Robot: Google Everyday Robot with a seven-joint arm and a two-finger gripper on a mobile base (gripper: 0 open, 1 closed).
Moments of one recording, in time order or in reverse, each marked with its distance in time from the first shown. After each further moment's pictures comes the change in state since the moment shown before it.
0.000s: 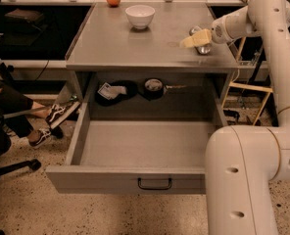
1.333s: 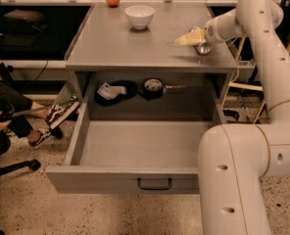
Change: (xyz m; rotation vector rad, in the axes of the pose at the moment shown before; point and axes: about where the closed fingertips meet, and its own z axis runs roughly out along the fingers) arm -0.004 -0.013 0.024 0.082 0.005 0.113
